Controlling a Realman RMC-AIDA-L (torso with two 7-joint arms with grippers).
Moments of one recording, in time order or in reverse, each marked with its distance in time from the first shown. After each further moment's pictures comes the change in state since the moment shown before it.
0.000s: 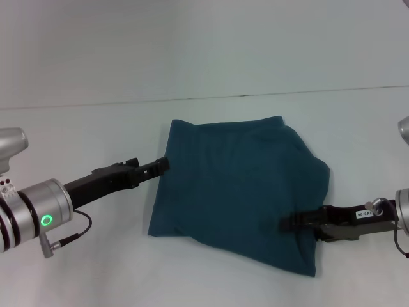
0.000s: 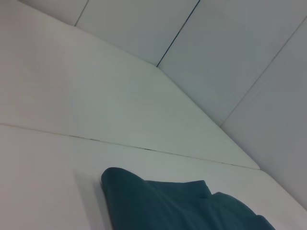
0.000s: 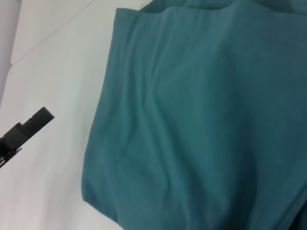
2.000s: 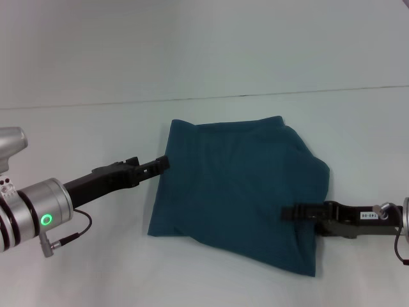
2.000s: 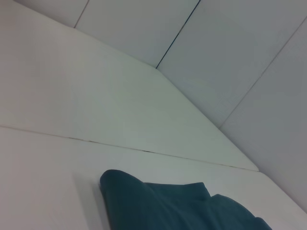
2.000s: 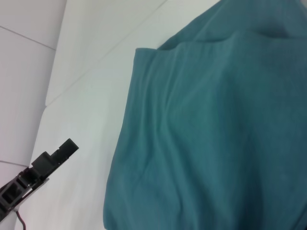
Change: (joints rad) left arm 0.000 0.000 0.000 0.001 -0.006 0.002 0.001; right arm -0.071 0.003 0.026 0.064 0.167 0.045 -0.127
